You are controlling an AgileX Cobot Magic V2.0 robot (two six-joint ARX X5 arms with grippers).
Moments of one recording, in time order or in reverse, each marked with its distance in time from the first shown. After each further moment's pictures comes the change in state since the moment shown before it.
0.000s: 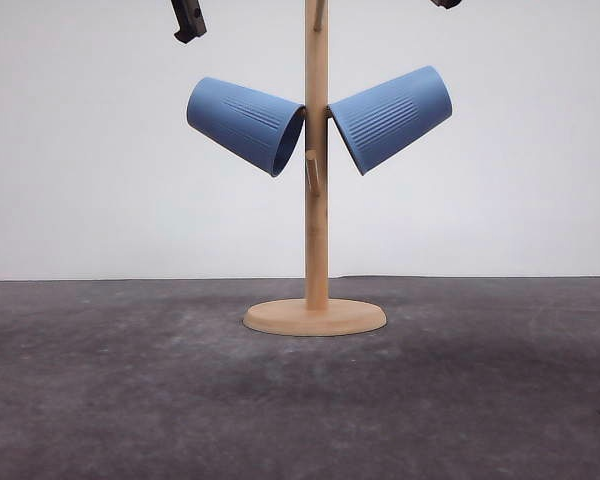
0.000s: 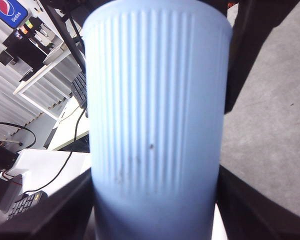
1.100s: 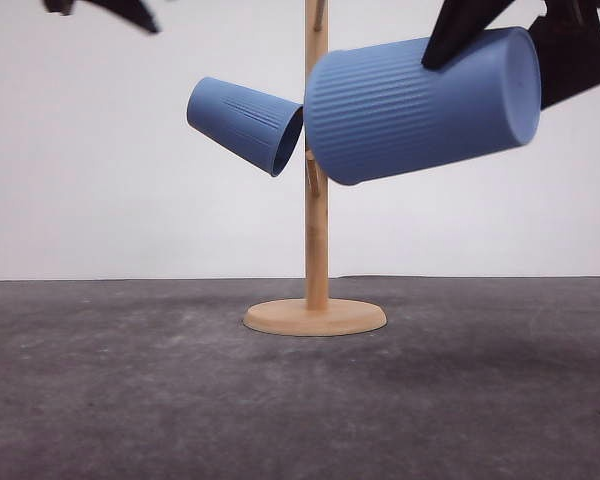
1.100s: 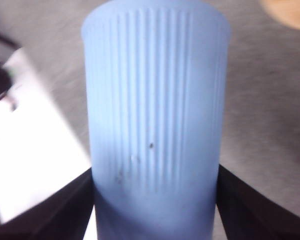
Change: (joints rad) left_arx 0.169 -0.001 0.277 -0.051 -0.696 -0.442; right_arx -0.033 0.000 0.044 -0.216 0.712 0.150
